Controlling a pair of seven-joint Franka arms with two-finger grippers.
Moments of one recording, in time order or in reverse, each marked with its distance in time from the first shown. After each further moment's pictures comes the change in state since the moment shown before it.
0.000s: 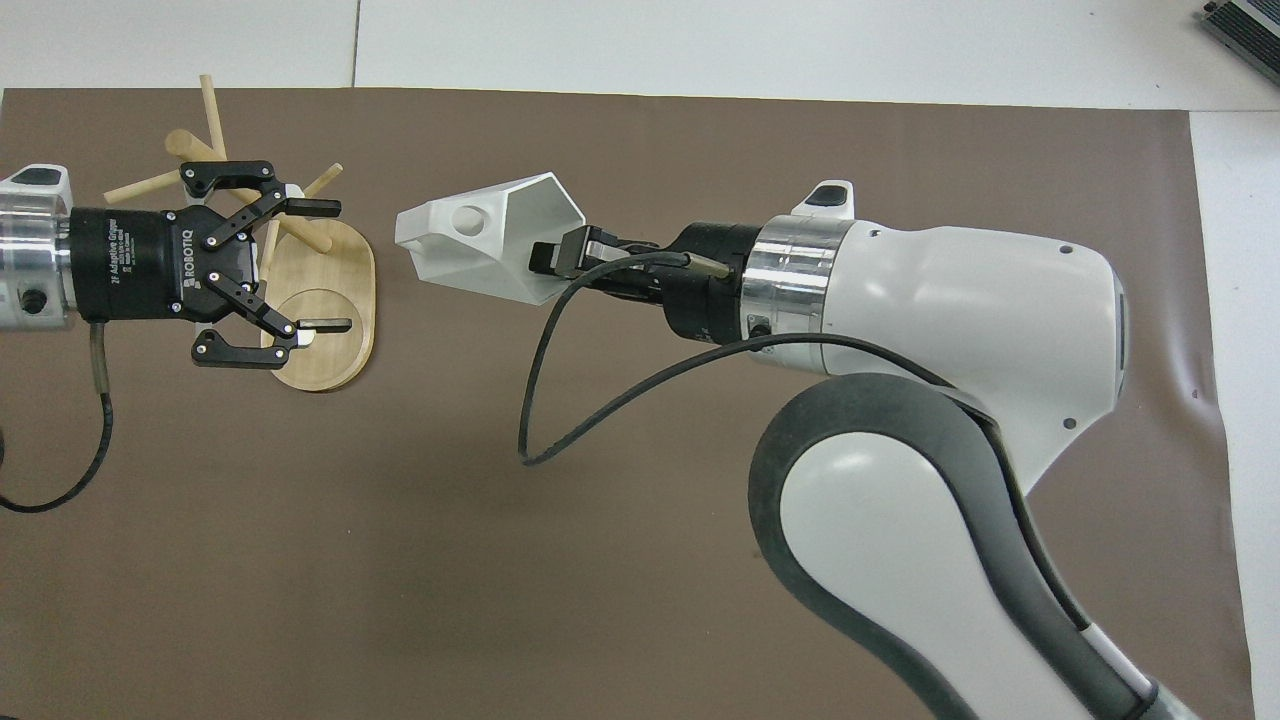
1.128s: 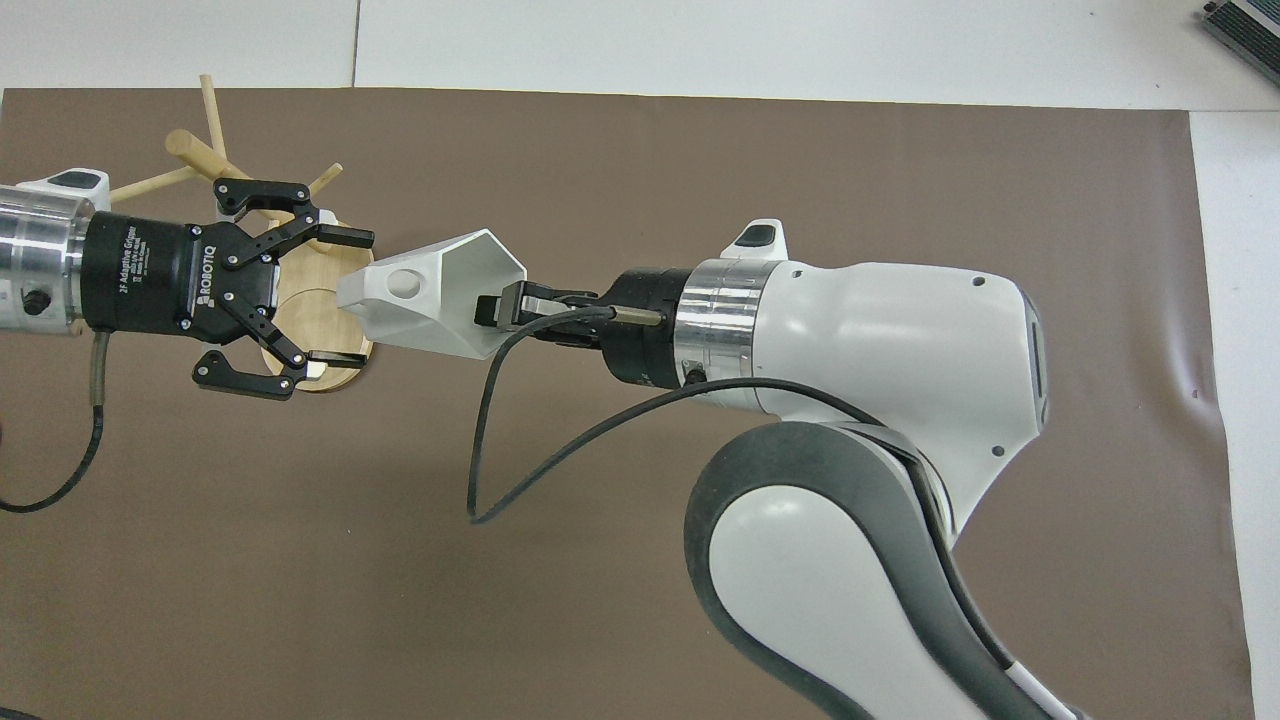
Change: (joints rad) left arm -0.009 -0.005 -0.009 0.028 -0.026 -0.167 -0.059; right arm 0.018 0.003 0.017 -0.011 0.000 0.000 0.000
